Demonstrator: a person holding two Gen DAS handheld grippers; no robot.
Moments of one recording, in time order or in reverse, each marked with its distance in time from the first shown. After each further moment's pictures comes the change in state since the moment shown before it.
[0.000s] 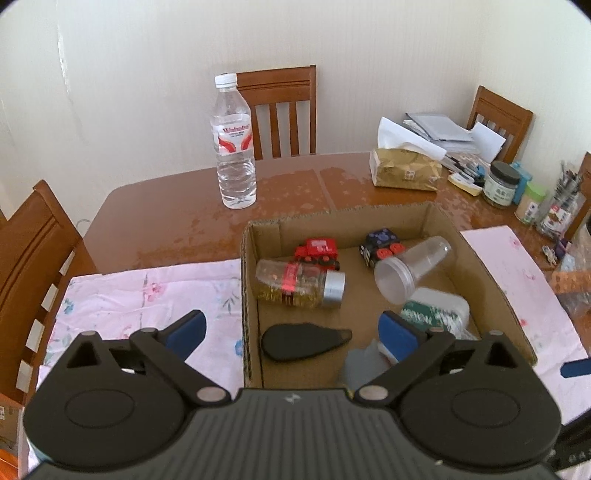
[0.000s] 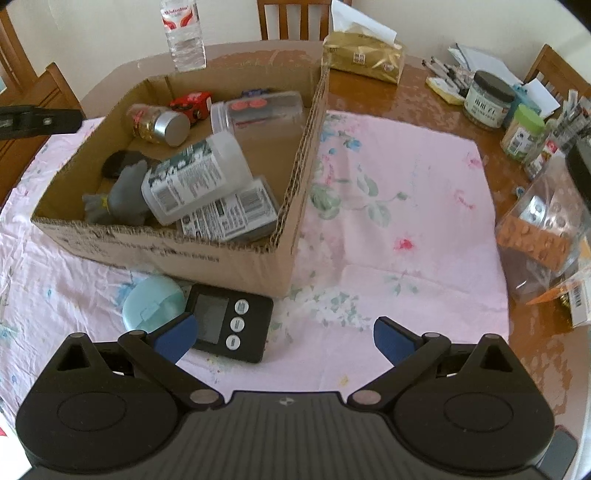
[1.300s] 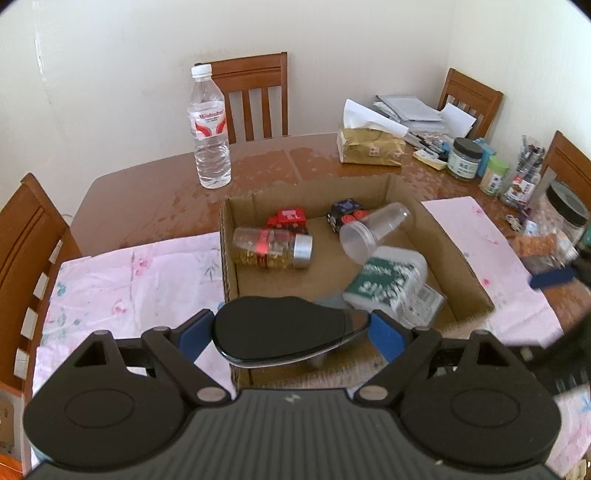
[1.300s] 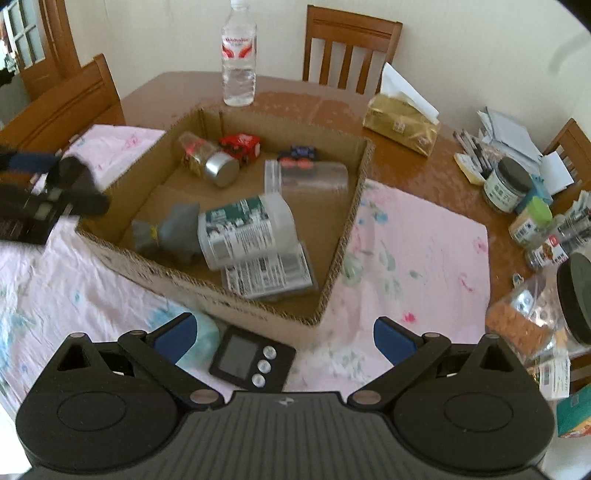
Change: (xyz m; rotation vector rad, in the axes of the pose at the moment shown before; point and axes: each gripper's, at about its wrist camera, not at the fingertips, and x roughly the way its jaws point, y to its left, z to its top) left arm -0.027 -0.005 -0.014 0.037 0.053 -0.083; right arm -0.042 0.032 0.027 -0.180 -0.082 -0.019
